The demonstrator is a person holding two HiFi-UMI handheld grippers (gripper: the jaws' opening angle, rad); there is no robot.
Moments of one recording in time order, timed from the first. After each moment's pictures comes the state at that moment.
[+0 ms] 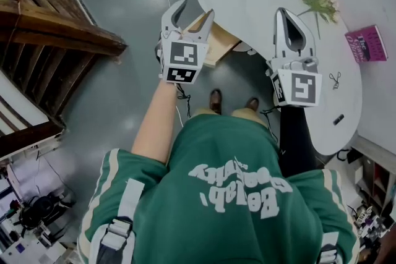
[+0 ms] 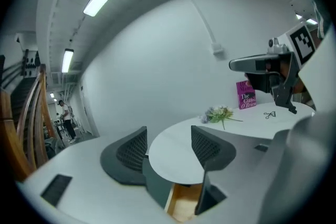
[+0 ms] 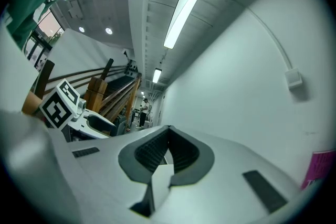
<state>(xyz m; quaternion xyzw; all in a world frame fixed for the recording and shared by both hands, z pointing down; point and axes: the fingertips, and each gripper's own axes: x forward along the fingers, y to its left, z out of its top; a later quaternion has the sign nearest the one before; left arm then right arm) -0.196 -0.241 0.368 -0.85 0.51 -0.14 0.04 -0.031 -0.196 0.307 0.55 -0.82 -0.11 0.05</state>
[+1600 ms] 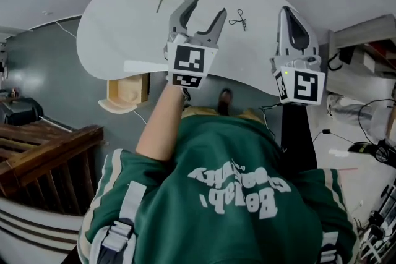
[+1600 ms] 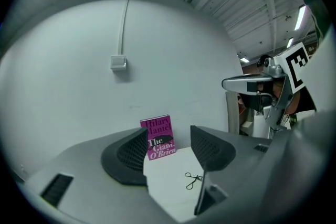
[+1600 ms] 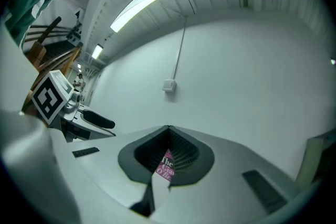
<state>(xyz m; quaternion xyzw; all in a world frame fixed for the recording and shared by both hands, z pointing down) 0.282 -0.099 0.338 -0.99 0.15 -0.05 0.07 0.372 0.025 0.303 0.82 -0.55 -0.10 0.08</state>
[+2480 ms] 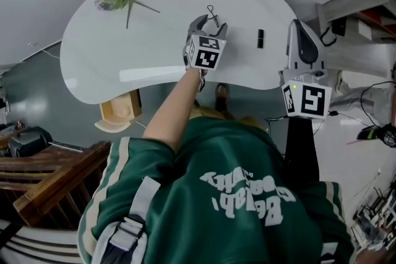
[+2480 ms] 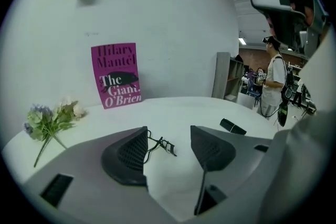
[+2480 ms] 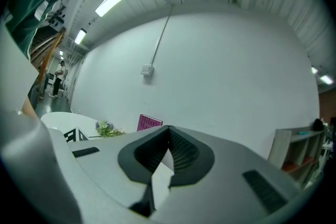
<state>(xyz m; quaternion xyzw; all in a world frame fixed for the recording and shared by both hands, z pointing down) 0.406 -0.046 0.568 -0.96 0.07 -0.26 -0.01 0.443 0.127 0.349 0.87 -0.47 -0.04 0.11</state>
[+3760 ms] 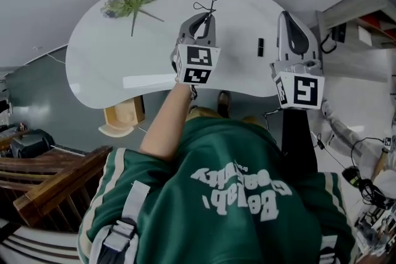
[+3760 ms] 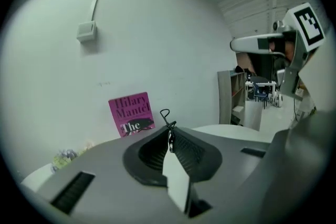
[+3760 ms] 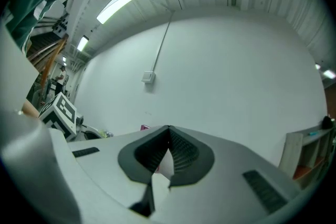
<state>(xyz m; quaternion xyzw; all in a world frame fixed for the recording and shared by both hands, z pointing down) 0.391 -0.063 0.436 -0.98 0.10 -0.16 0.06 0.452 0.090 0.327 0.87 -0.49 -0.07 0.08</state>
